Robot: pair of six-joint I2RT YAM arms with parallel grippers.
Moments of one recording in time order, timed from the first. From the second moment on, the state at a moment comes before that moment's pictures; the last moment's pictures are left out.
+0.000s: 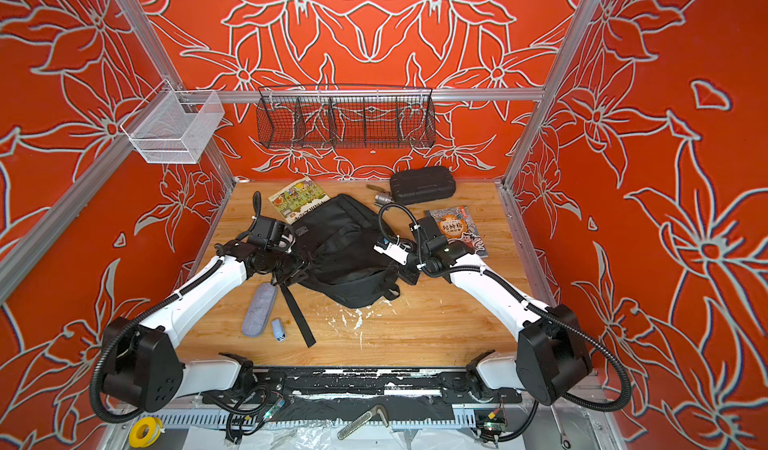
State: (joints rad) left arm -0.27 1.31 0.99 -0.72 0.42 -0.83; right arm 0.51 1.34 0.99 -0.56 -0.39 -0.53
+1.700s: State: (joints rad) left arm -0.92 1.20 0.83 -0.44 -0.07 -0.25; right arm 0.41 1.61 1.29 -0.58 -0.28 0.06
